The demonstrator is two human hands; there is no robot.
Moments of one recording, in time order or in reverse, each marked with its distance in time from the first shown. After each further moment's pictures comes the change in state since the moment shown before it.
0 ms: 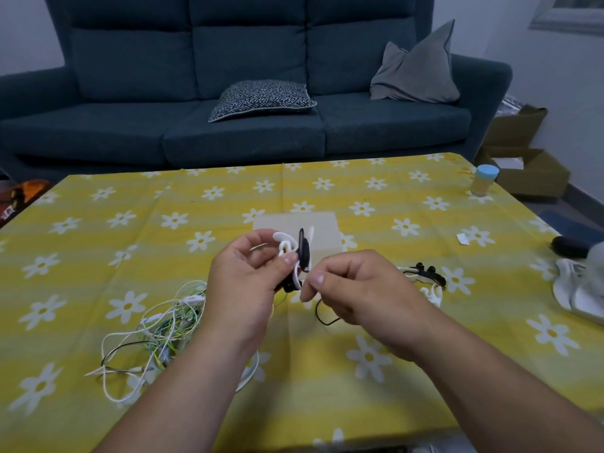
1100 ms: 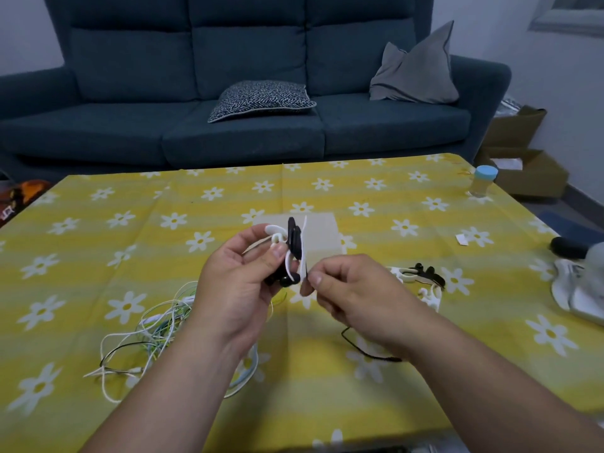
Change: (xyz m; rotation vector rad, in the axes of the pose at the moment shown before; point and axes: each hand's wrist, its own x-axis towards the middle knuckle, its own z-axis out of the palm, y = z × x) left_hand -0.003 0.014 0.001 -0.232 -0.039 -0.100; right_hand 0.008 0.010 0.002 -0.146 0.045 0.109
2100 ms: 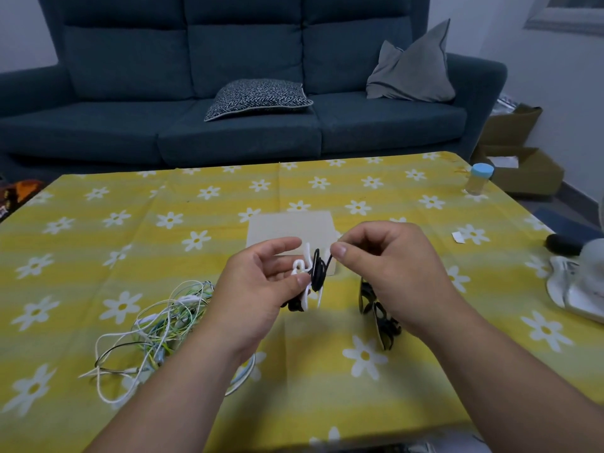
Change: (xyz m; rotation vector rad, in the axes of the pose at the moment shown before) left_hand 0.001 -0.015 -0.005 0.391 -0.149 -0.007; right_hand -0.009 -0.016 -0.025 0.042 0.338 -0.221
